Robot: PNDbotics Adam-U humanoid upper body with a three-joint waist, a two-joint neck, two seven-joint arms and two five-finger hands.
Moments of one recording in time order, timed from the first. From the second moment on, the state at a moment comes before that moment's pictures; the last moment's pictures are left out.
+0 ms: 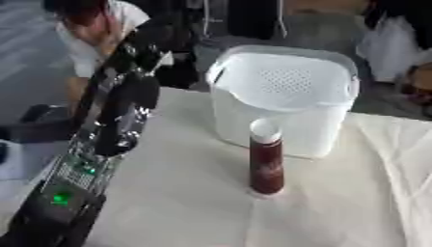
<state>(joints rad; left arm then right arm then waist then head) -0.26 0.43 -0.05 -1.98 0.07 -0.52 -0.06 -0.53 -0.26 0.12 -1.99 -0.06 -0.54 -0.36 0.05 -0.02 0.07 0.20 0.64</state>
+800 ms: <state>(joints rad) -0.26 0.43 -0.05 -1.98 0.07 -0.52 -0.06 -0.53 -0.26 0.12 -1.99 -0.06 -0.51 -0.34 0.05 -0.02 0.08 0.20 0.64</state>
